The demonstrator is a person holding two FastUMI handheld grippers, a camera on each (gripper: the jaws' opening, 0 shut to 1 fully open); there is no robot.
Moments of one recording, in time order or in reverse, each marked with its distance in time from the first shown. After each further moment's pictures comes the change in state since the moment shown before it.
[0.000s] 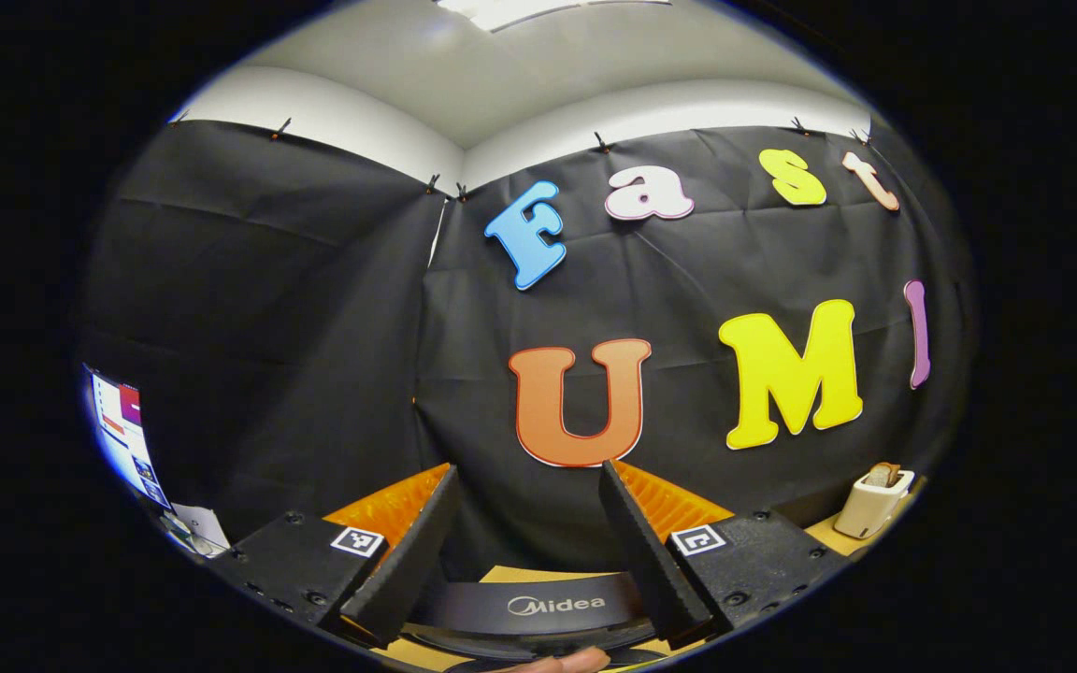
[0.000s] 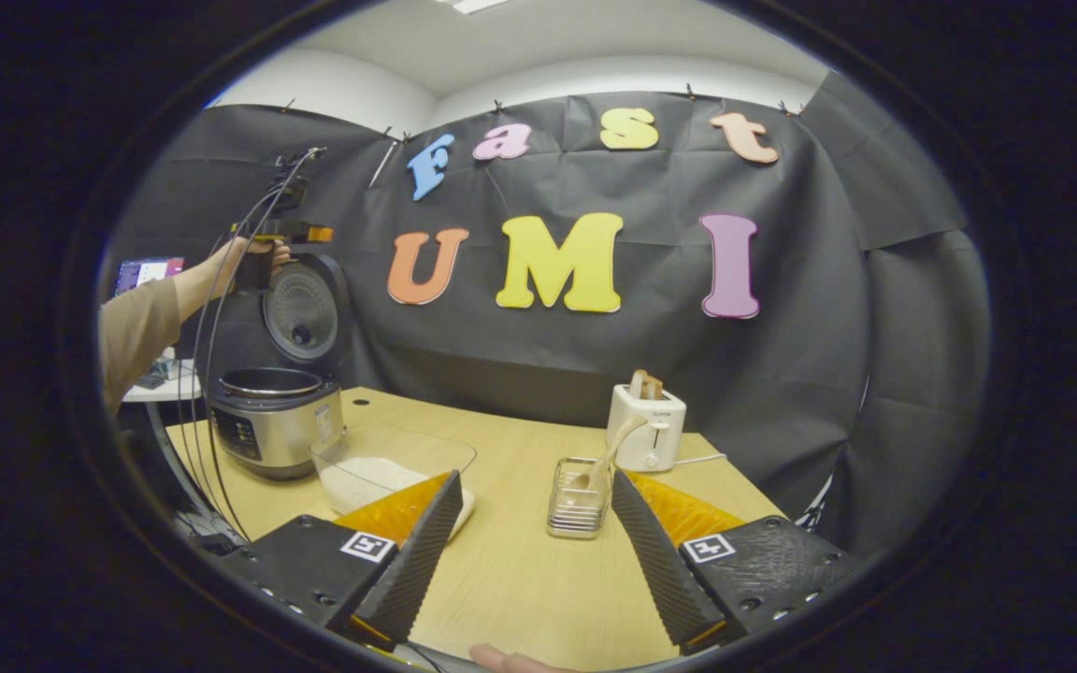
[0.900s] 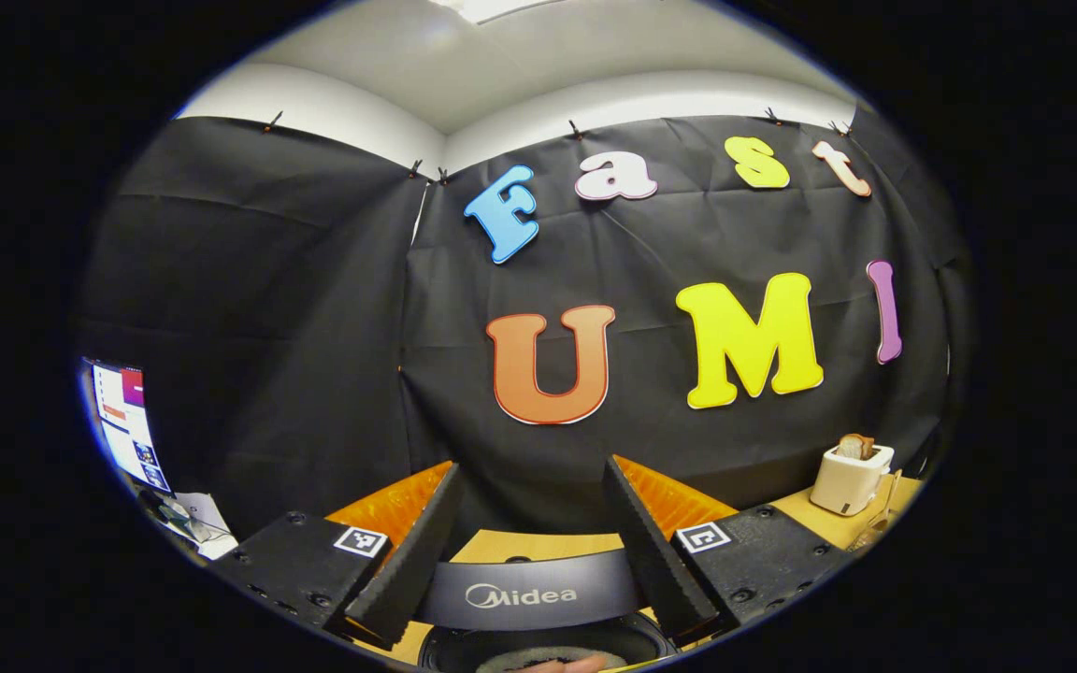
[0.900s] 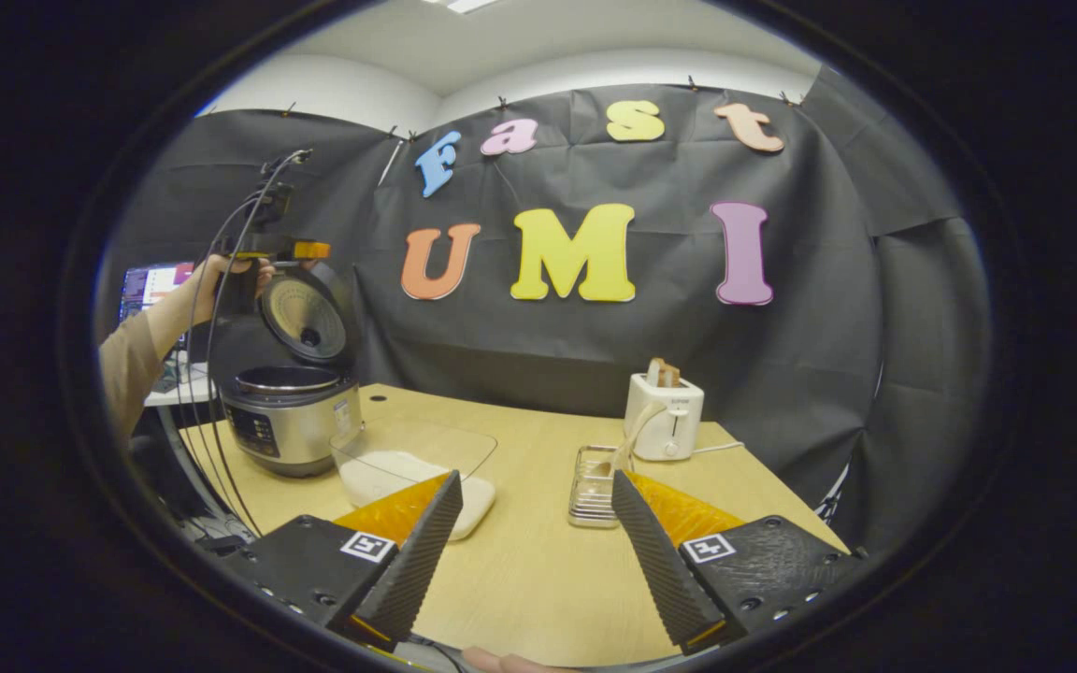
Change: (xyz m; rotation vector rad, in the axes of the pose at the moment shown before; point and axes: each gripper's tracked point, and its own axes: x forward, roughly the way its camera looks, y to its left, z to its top) left arm -0.099 -0.021 -0.034 0.002 0.037 -0.055; right arm -0.009 0.015 -0.011 0.015 0.012 0.044
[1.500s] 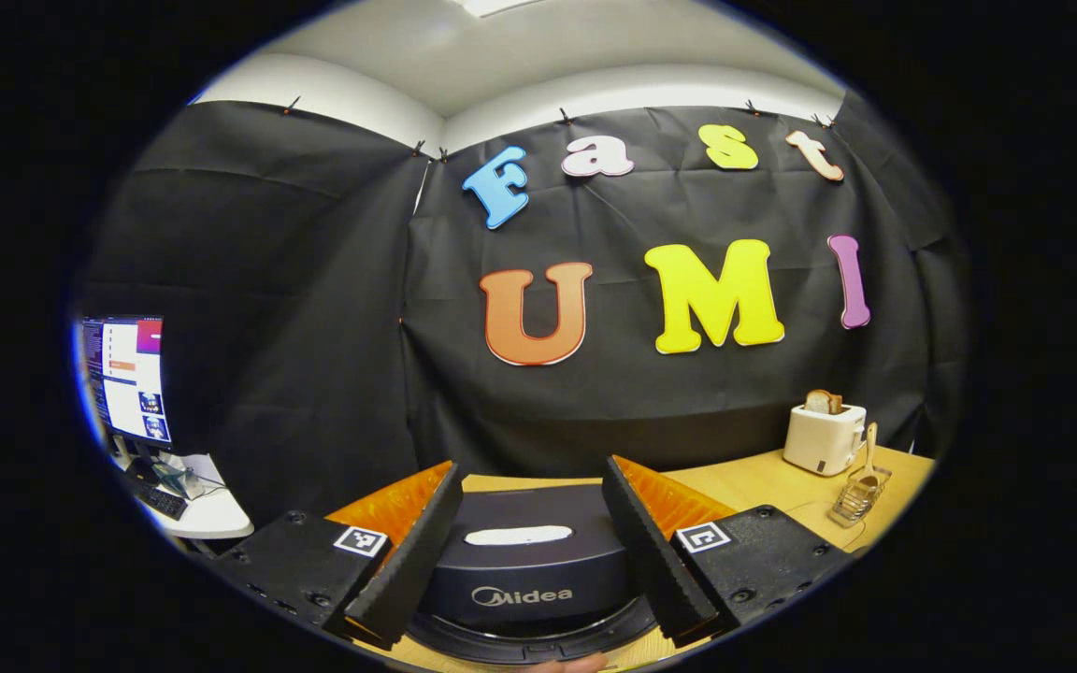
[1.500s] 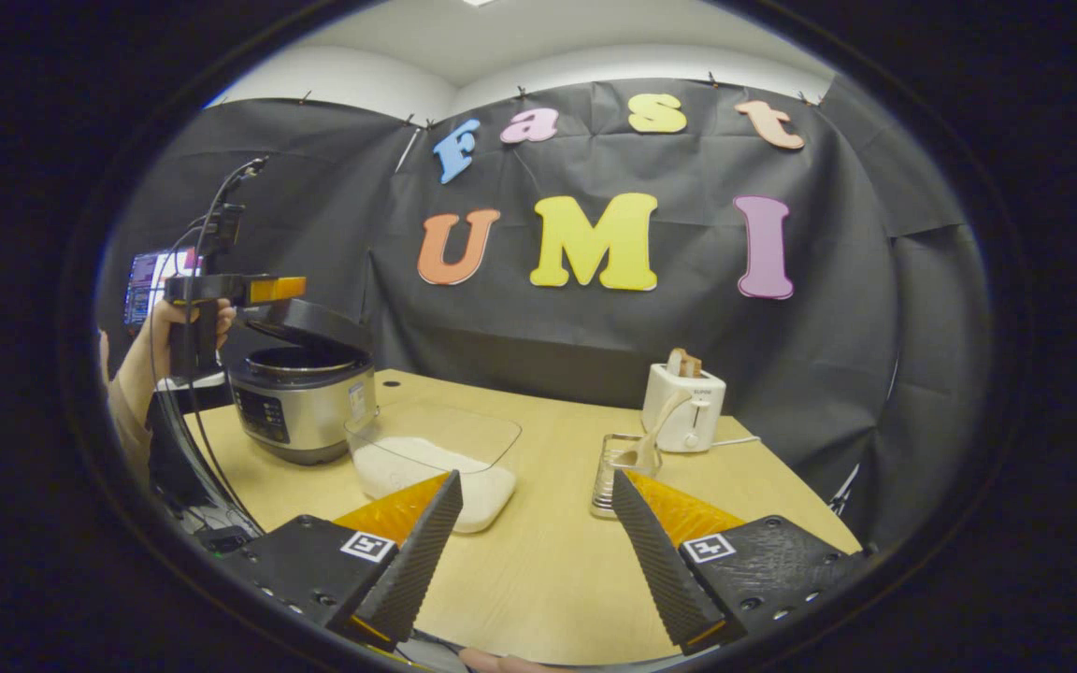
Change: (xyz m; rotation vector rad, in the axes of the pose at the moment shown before) left arm -0.101 -0.023 -0.096 -0.018 0.078 -0.030; right arm 0.011 0.029 -0.011 -0.033 0.046 0.042
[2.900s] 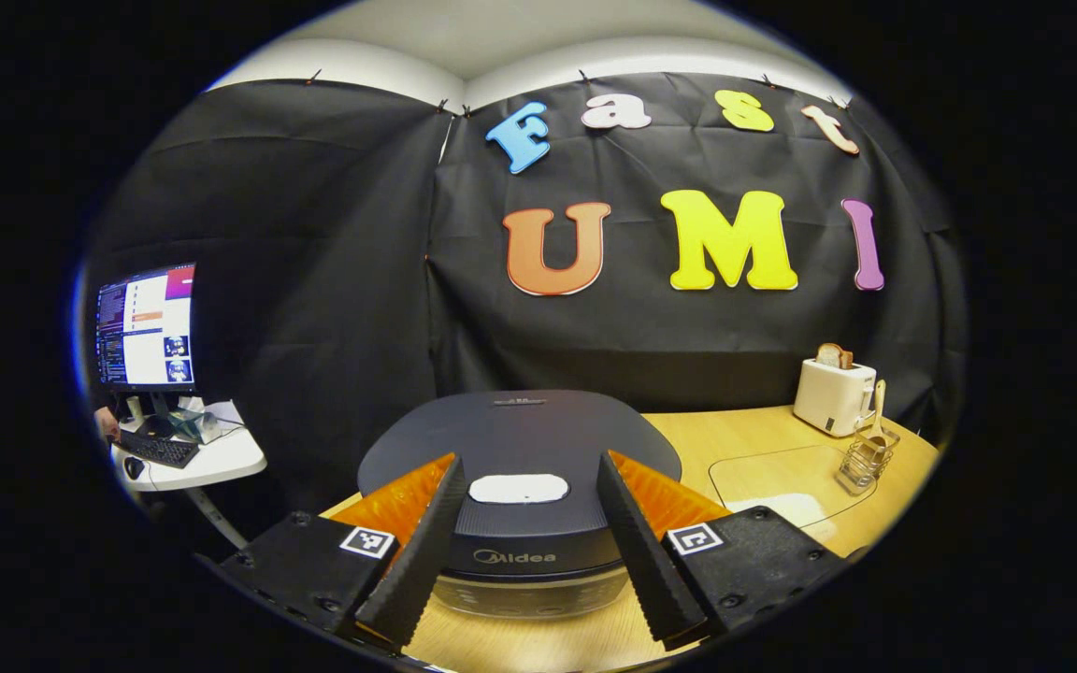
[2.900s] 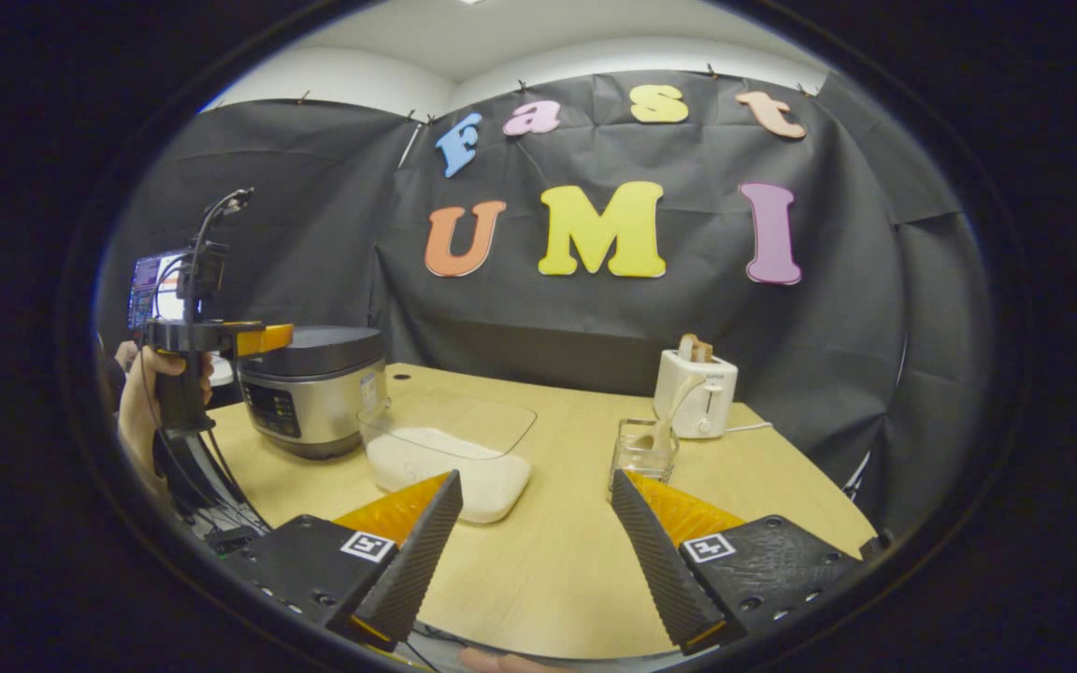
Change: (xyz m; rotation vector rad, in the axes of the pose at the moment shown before) left arm -0.043 -0.010 -0.068 -0.032 0.166 0.080; right arm -0.003 0.009 -0.015 0.033 0.034 0.026
